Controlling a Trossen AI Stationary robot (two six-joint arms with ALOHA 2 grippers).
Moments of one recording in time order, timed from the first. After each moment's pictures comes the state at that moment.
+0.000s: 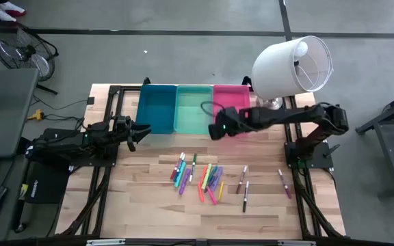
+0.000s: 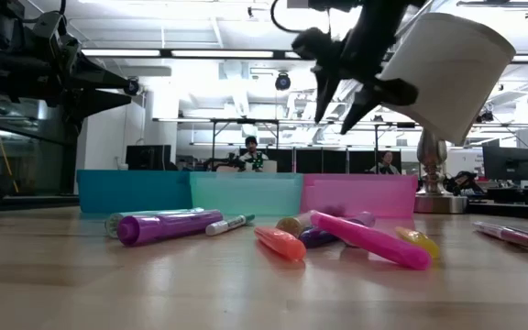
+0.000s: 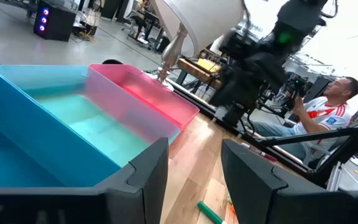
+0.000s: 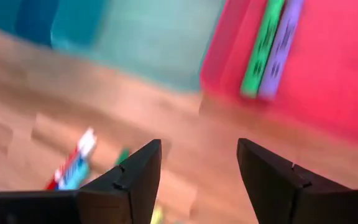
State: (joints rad) left arm 0.10 0.02 0.04 0.00 -0.22 -0.48; right arm -0.07 1.58 1.23 -0.75 0.21 1.19
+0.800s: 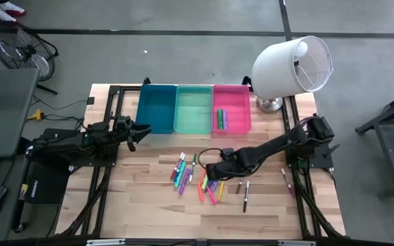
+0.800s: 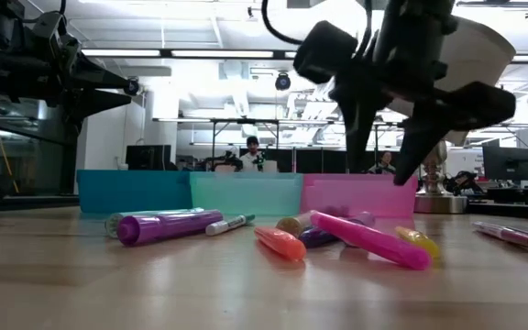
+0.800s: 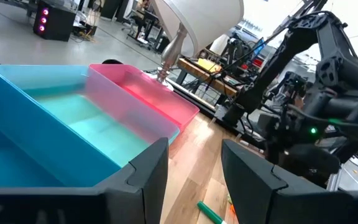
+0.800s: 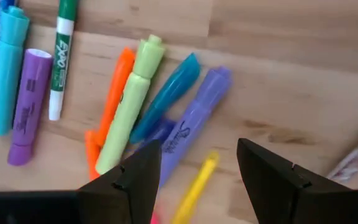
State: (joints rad) left arm 0.10 0.02 0.04 0.00 -0.22 -0.48; right arm 0.30 1.81 1.23 -0.71 0.10 1.76
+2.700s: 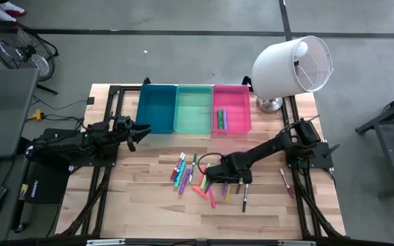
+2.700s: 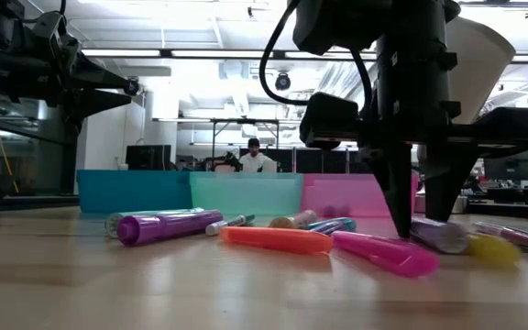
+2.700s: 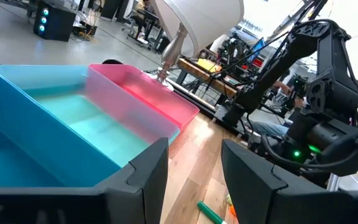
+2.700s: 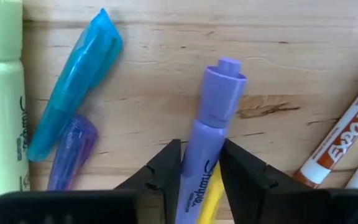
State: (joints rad) left arm 0.10 0.02 0.04 0.00 -0.22 -0.48; right arm 0.29 1.96 1.26 -0.75 -0.08 1.91
